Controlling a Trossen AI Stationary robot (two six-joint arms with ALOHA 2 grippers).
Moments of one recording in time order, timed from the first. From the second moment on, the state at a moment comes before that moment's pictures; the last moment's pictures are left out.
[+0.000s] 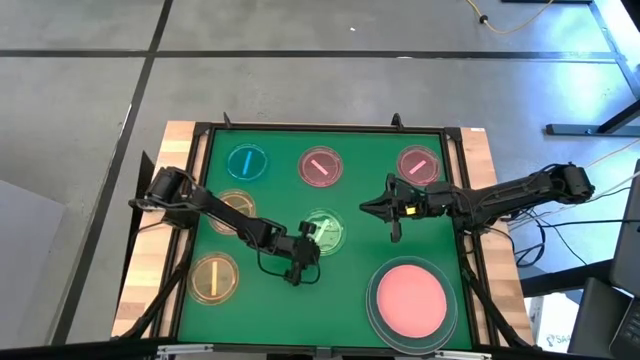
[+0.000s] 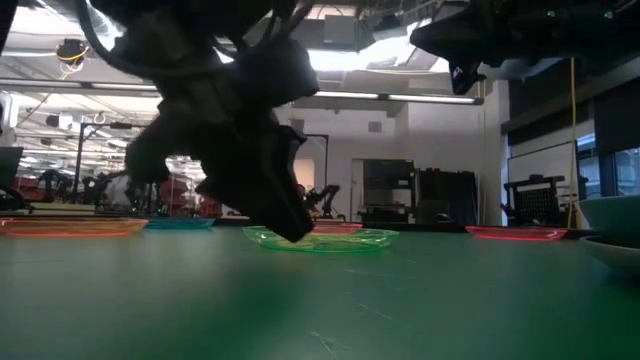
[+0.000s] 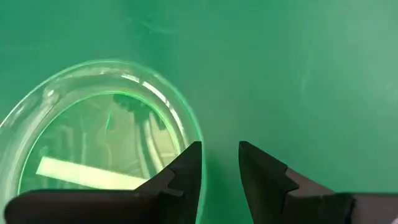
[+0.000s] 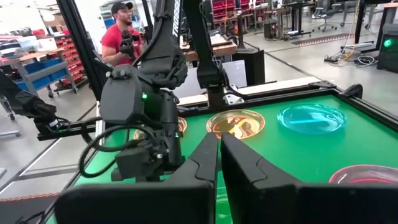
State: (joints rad) left arm -0.29 1.87 0.97 0.02 -0.19 0.06; right arm 0.10 1.06 0.42 0.62 0.05 0.18
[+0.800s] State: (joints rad) left arm -0.26 1.90 0.97 0.02 -0.23 0.11; right arm 0.10 1.06 0.41 0.63 0.06 0.17
